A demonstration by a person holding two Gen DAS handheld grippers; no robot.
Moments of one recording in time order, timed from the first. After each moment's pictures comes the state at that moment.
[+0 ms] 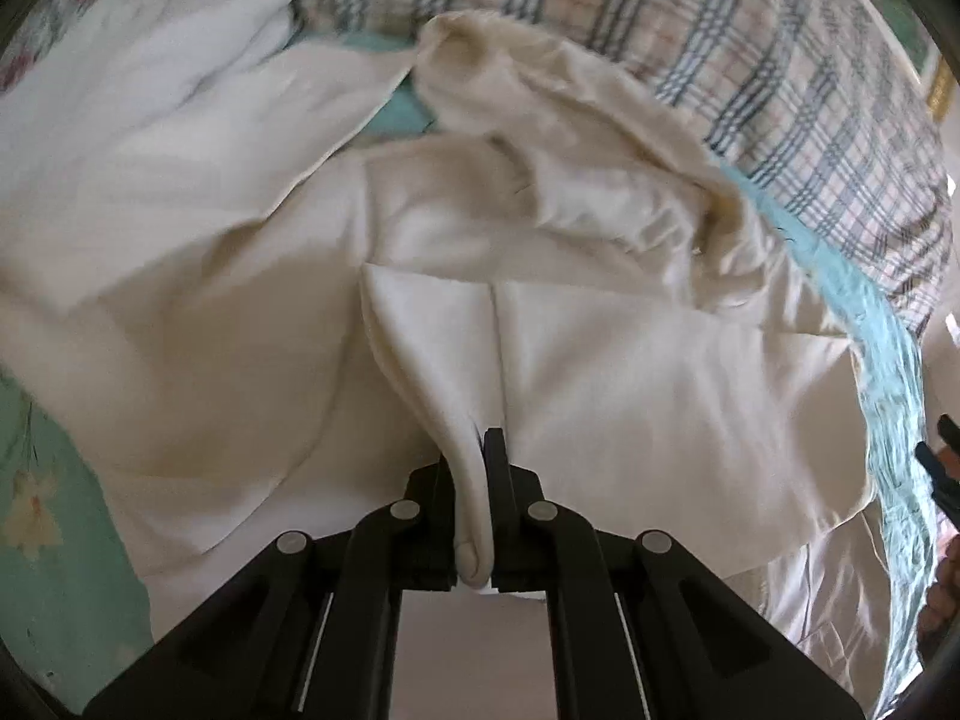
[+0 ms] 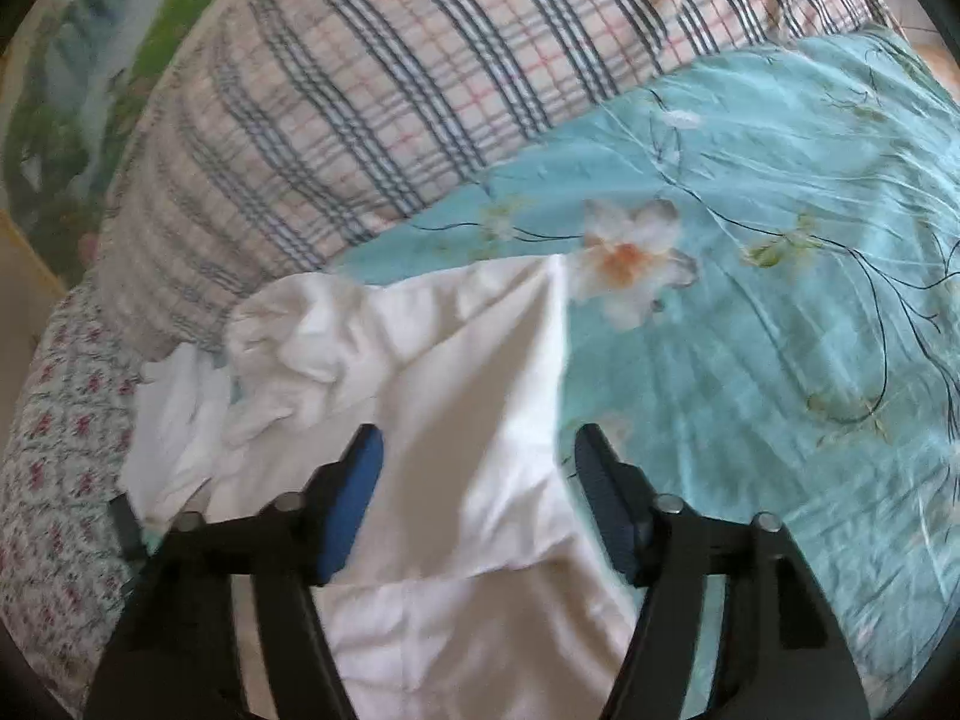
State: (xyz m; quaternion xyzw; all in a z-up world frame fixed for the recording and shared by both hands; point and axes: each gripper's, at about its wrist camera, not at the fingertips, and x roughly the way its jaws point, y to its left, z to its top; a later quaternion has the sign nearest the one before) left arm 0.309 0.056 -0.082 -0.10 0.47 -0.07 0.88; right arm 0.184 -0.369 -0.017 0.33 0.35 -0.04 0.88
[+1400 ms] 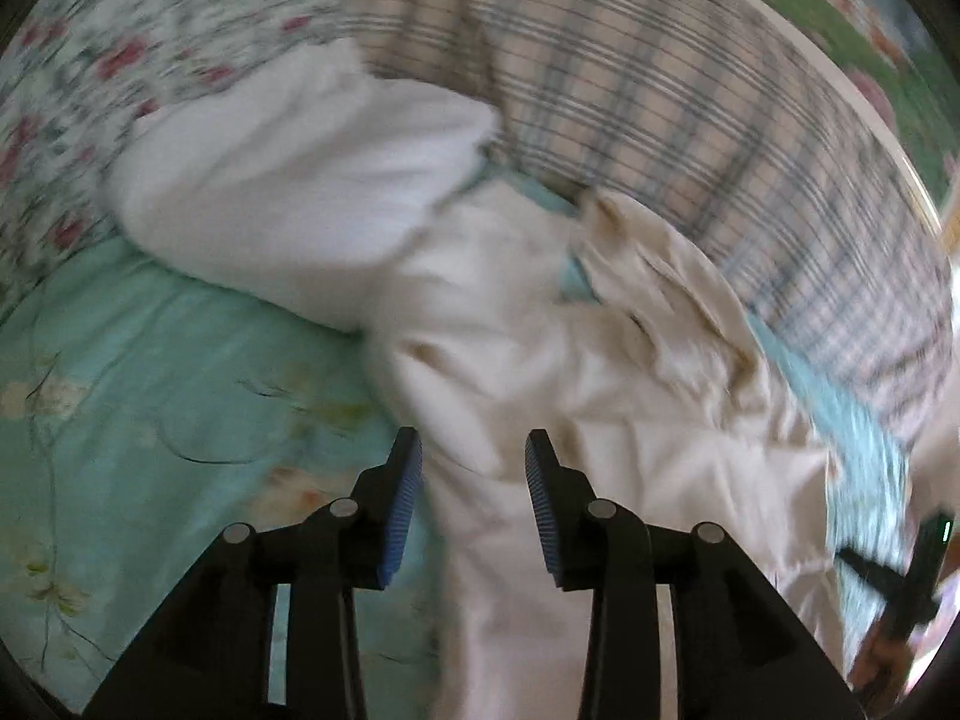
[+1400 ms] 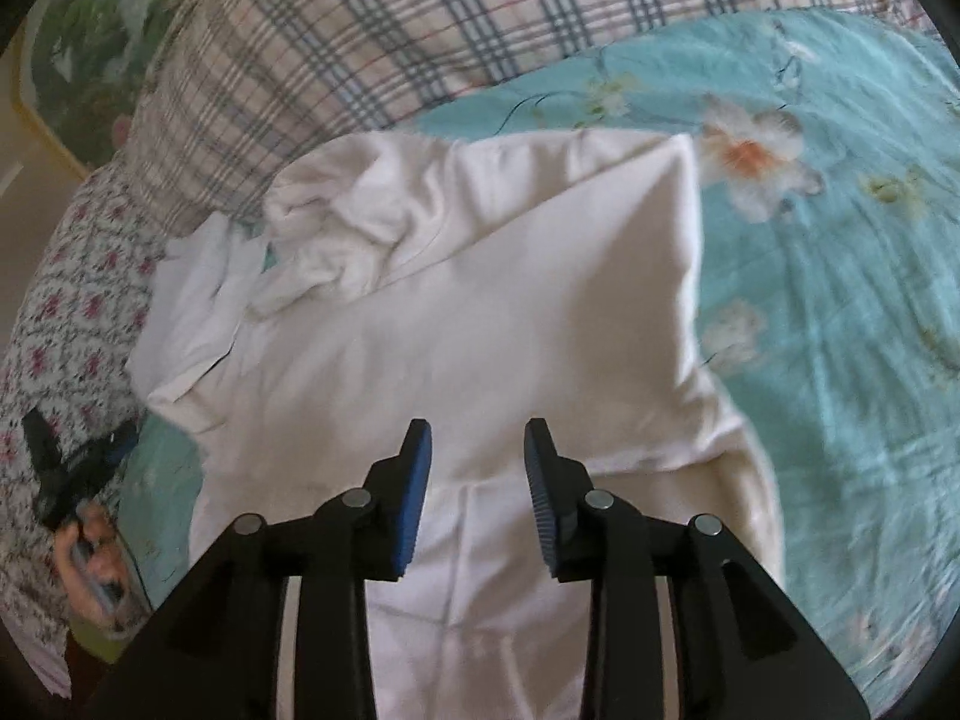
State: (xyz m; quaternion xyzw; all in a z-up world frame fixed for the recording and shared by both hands) left arm 0.226 0.201 0.015 -0.18 0.38 0.01 0.90; right arm 0.195 -0.297 -0.033 0.27 0.42 0.06 0.86
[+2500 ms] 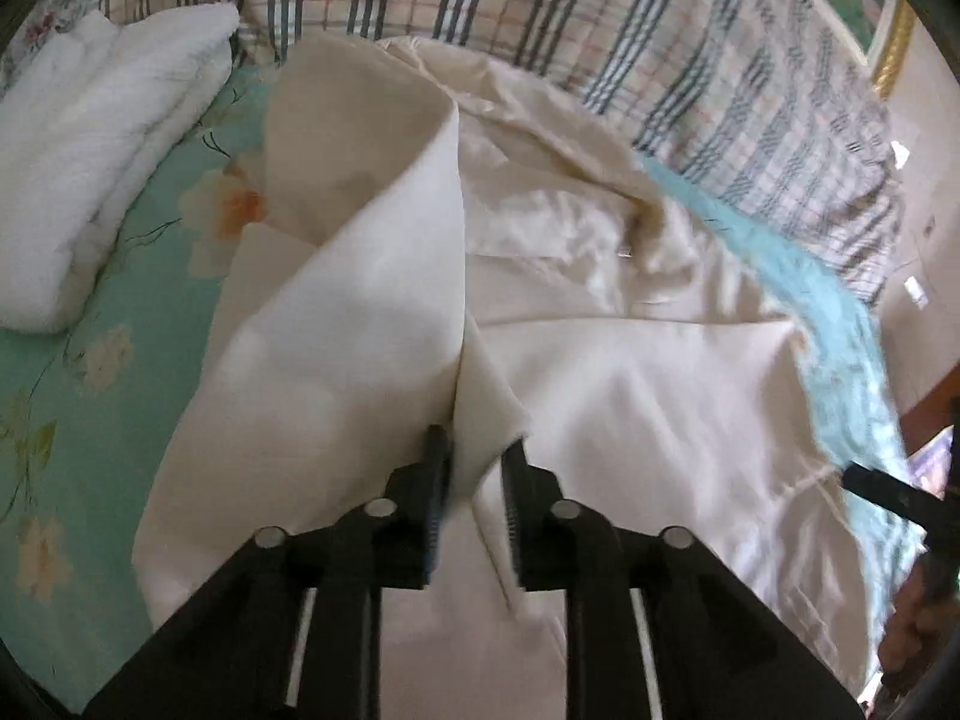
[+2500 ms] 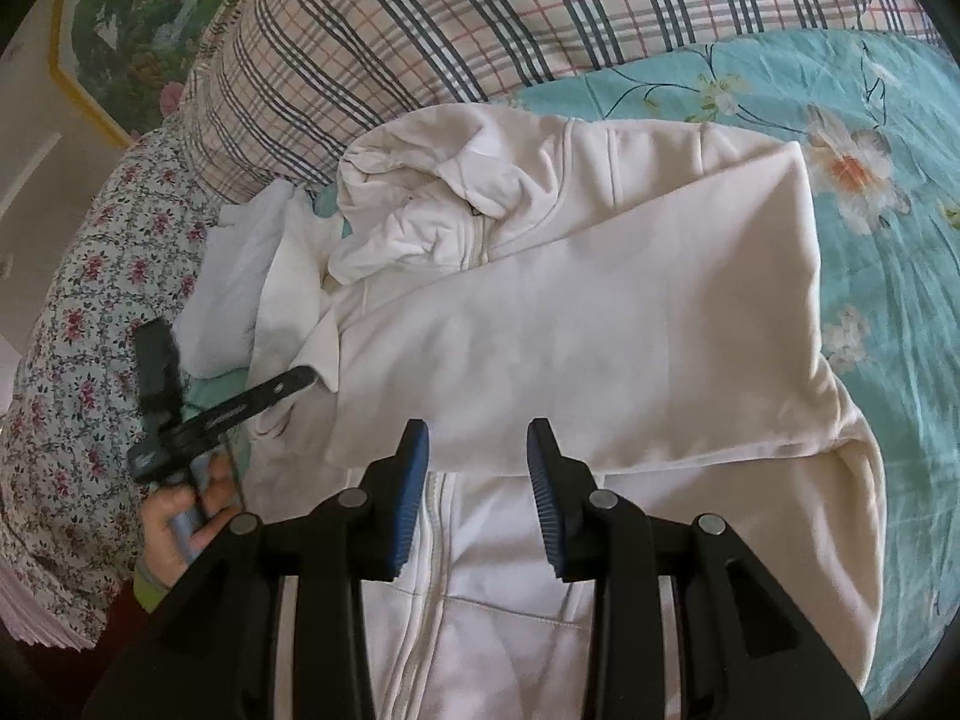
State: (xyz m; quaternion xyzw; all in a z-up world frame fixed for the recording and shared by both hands) left arm 0.289 0.052 -0.045 -0.09 0.45 -0.15 0.87; right arm 0.198 -0.248 -0.015 0.26 0.42 0.11 0.86
